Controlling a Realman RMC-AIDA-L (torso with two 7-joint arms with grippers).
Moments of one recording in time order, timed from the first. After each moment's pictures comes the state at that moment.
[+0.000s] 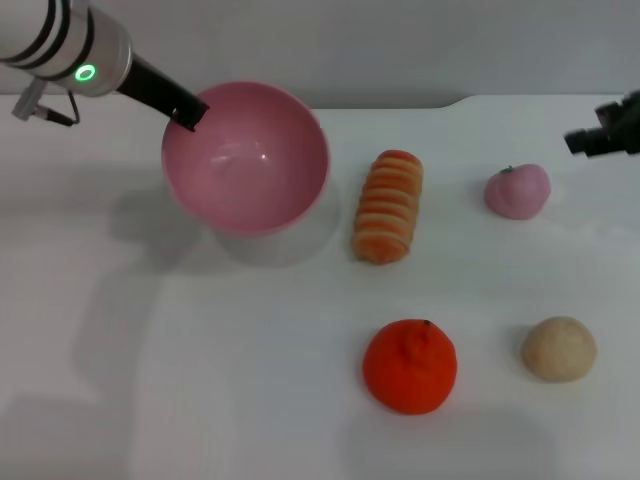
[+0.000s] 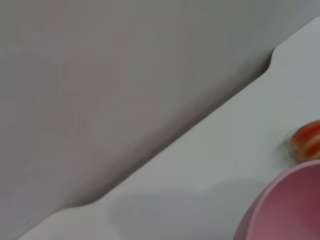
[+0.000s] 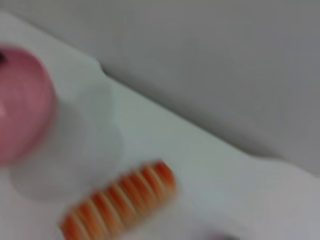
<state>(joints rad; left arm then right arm) -0.79 -2.05 1.23 1.20 2.71 1.27 -2.55 0.61 1.98 -0.94 -1.30 -2.46 -1.46 2.23</state>
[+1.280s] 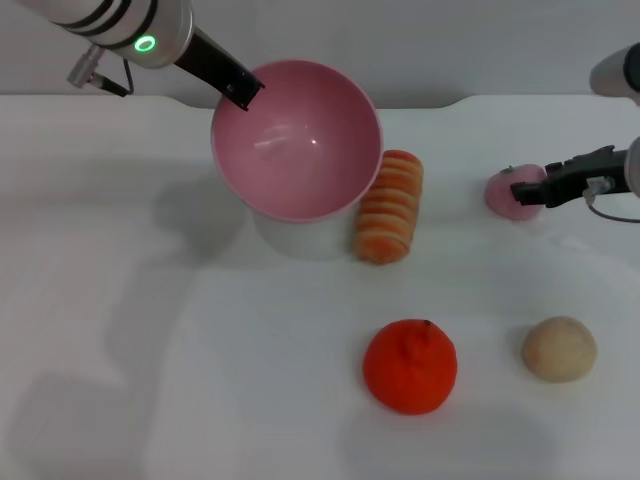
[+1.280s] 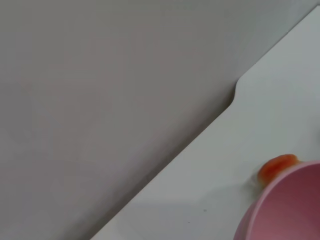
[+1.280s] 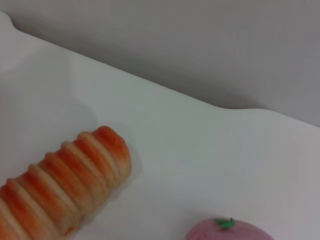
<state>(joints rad) -0.87 -2.07 1.29 1.21 2.71 1.27 -2.57 0.64 2.07 -1.08 -0.83 -2.51 -0.87 2.23</state>
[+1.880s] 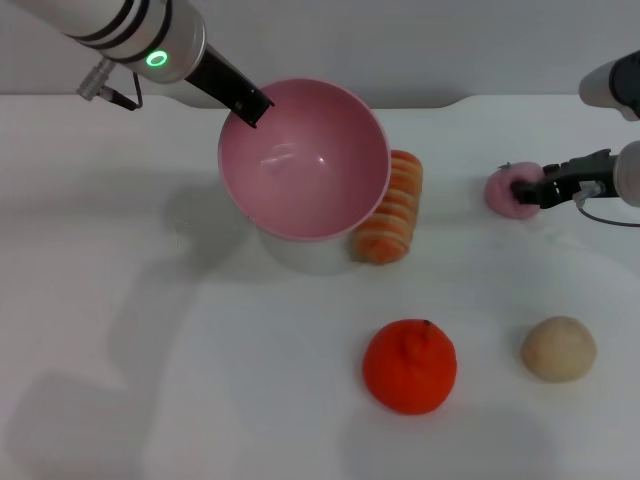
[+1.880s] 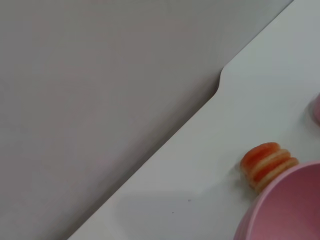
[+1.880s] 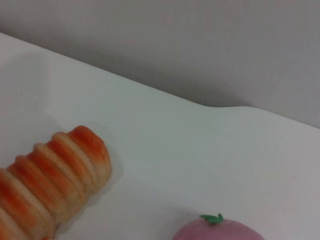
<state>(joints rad) -0.86 -2.07 1.35 1.23 2.71 1.30 -2.61 0.66 2.07 -1.11 -0.74 -2.48 -0.73 2.23</state>
